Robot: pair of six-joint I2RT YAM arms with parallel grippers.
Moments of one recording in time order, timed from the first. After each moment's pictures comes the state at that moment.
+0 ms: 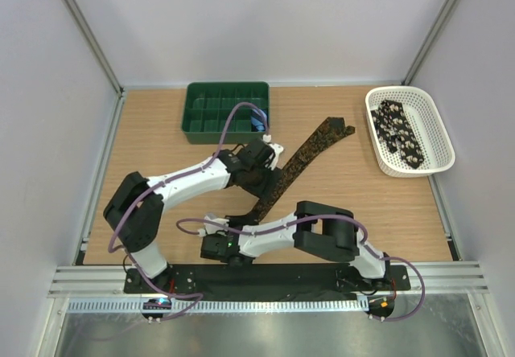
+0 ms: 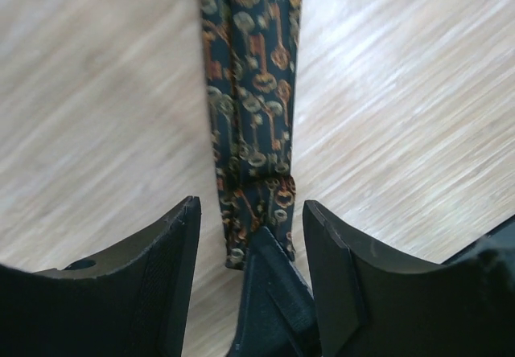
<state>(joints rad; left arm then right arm) -0.85 1.71 1.21 -0.56 0.05 -0.24 1.44 2.15 1.33 -0.59 1.02 -0.01</state>
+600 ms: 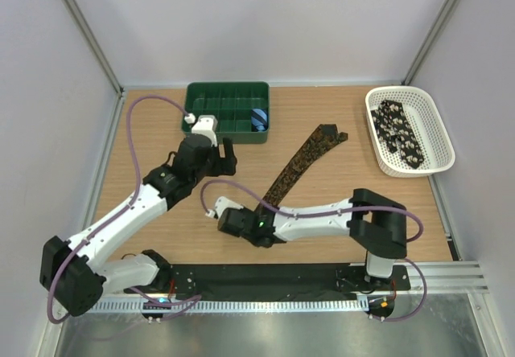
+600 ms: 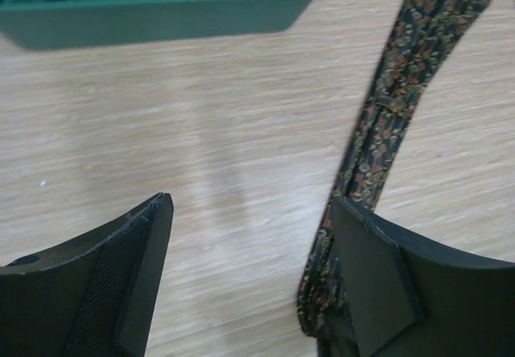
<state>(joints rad) -0.63 1.17 0.94 -0.33 -0.22 -0.41 1.36 1.82 1.14 -0.45 0.56 0.09</state>
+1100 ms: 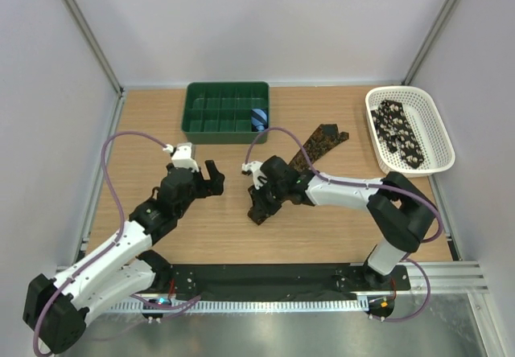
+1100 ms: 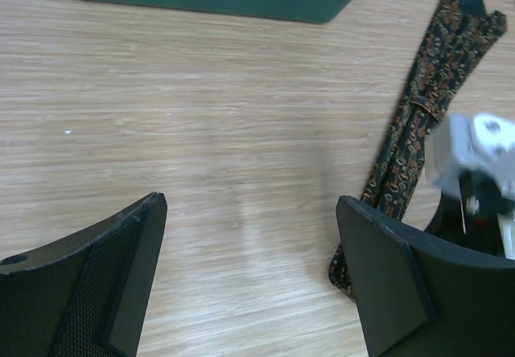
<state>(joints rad) -0.62 0.84 0.56 -0.17 -0.32 -0.49 0.91 1.66 0.94 -0.21 -0.29 0.19</state>
